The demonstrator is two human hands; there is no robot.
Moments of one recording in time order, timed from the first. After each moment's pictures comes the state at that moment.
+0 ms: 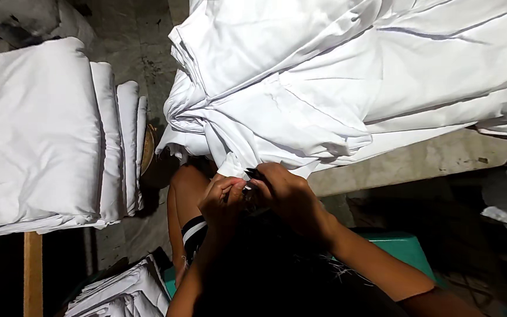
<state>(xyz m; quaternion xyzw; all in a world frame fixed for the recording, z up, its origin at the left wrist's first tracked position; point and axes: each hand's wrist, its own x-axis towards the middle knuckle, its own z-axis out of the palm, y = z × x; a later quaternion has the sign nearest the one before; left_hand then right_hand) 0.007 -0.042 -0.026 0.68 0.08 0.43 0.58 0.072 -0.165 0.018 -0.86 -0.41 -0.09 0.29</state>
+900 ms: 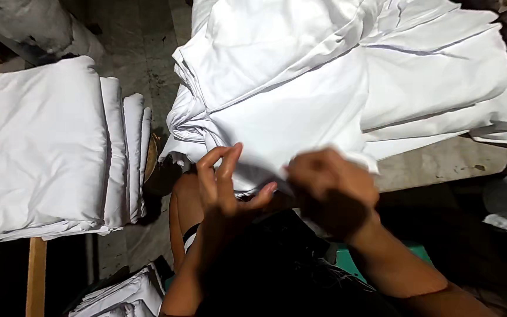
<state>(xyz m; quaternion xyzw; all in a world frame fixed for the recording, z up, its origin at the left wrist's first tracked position) 0.027 -0.024 0.029 0.81 0.01 0.45 0.37 0.104 -0.188 0.069 -0.77 -0.49 -0.23 0.34</state>
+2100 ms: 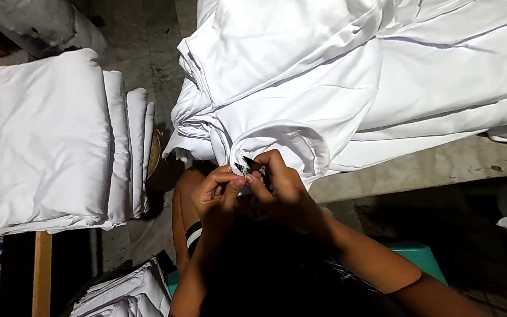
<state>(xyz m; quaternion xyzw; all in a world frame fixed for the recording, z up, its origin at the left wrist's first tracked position) 0.014 -0.023 0.012 0.62 0.03 0.39 0.68 0.080 -0.139 0.042 -0.80 -0.40 0.00 0.45</state>
